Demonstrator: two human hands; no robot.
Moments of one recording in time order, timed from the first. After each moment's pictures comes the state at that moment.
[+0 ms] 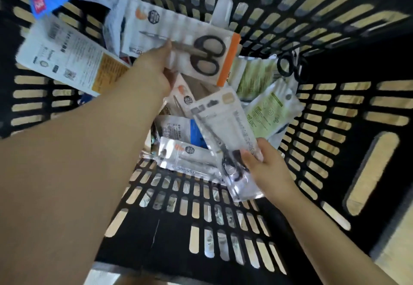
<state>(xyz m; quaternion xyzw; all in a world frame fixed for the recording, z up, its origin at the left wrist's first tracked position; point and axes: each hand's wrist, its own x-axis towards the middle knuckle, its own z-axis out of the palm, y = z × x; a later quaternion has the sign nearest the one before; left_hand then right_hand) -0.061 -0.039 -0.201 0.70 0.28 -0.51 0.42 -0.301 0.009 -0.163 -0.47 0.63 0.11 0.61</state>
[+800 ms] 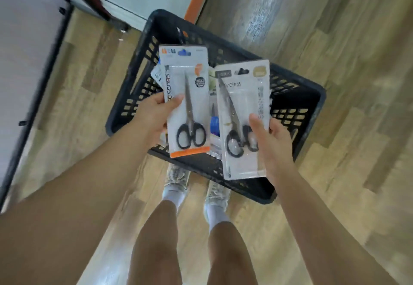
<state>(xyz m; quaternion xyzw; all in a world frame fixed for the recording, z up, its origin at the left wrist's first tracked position) -0.054 0.082 0.056 0.73 0.08 -0.52 0.43 -0.248 0.000 0.086 -0.46 0.64 -0.08 0.61</state>
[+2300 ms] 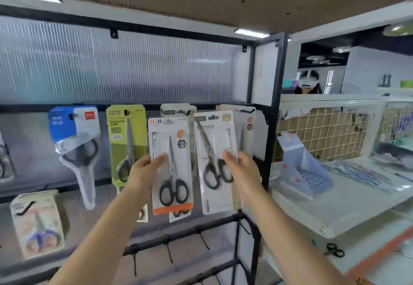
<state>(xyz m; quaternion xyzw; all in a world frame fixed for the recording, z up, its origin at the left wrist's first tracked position) 0.118 0.388 0.778 0.65 0.01 0.10 0.76 0.079 0.178 0.787 -0.72 -0.01 -0.18 0.67</state>
